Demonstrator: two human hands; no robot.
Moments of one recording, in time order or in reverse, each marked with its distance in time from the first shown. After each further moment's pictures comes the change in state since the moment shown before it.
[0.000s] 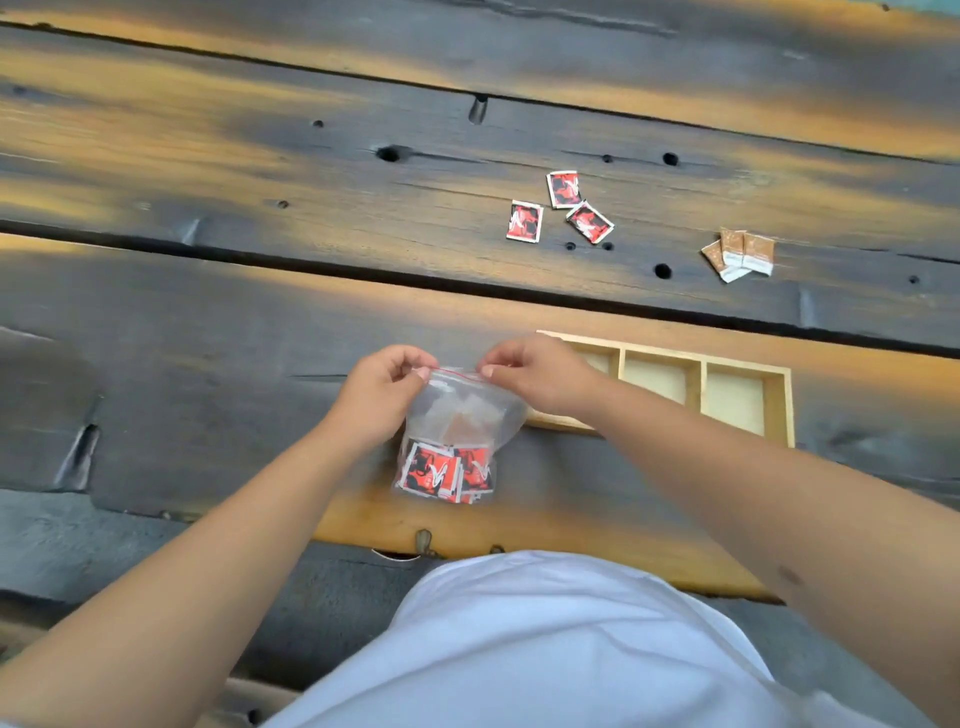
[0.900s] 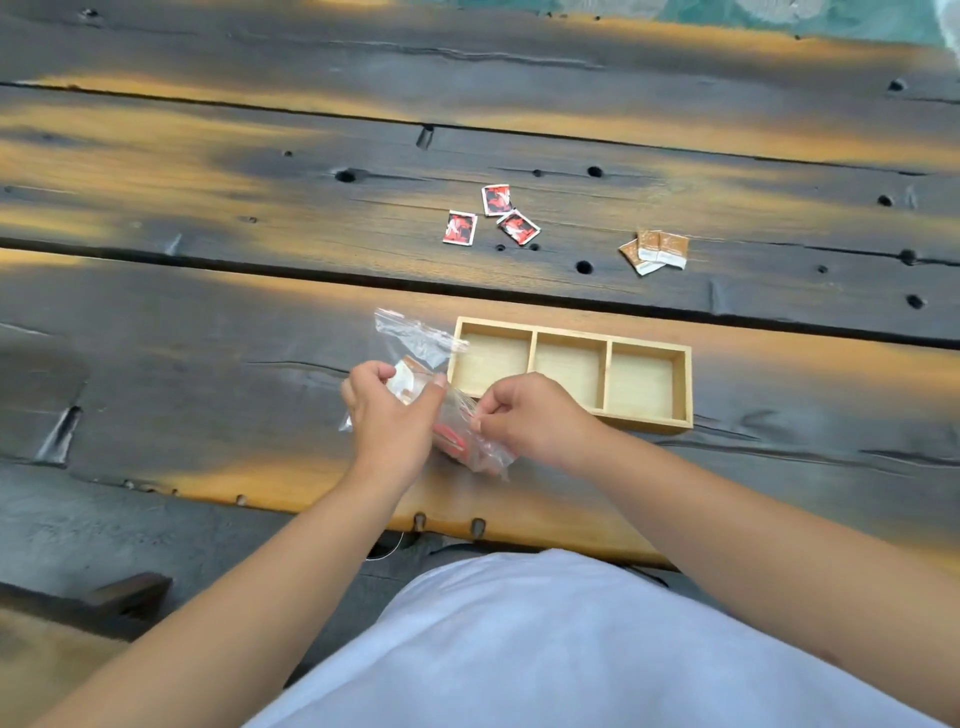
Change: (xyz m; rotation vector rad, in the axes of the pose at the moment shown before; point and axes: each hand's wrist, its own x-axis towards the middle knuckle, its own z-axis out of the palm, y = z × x) left_hand -0.120 0.083 0.126 0.011 0.388 -0.147; right_hand -0.138 0.061 -0.033 0.228 0.001 -0.021
